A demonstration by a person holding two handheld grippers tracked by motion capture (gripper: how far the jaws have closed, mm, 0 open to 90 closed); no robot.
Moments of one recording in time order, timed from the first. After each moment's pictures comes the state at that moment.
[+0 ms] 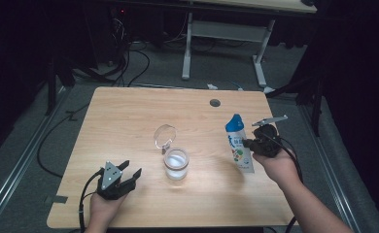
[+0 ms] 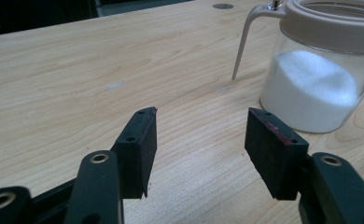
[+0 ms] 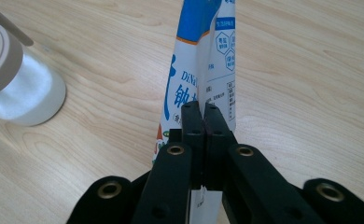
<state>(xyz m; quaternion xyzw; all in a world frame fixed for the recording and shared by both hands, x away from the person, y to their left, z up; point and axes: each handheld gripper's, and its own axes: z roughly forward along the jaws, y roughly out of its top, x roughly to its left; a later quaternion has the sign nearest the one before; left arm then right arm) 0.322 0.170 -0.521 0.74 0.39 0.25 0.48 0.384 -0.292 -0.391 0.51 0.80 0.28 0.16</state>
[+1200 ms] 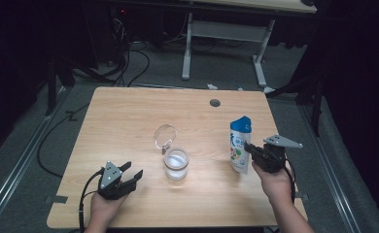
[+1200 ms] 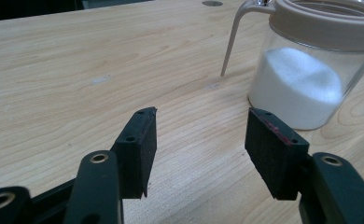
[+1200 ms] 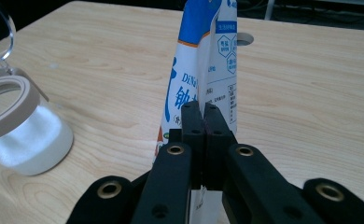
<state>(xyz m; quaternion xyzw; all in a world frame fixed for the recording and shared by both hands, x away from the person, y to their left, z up) 0.324 0.169 -0.525 0.75 0.38 0.23 0.49 0.345 -0.307 -0.430 0.51 0.71 0.43 0.23</state>
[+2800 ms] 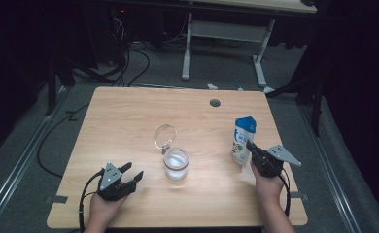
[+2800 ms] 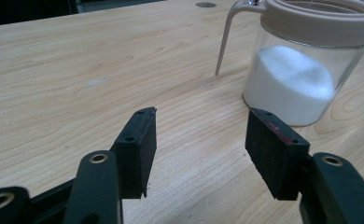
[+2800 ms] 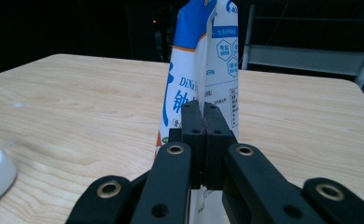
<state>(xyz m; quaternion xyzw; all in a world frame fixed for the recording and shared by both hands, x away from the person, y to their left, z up) 0.322 0.172 -0.525 0.75 0.37 0.23 0.50 0.347 -0.320 -0.487 0.47 0.64 0.50 0.33</state>
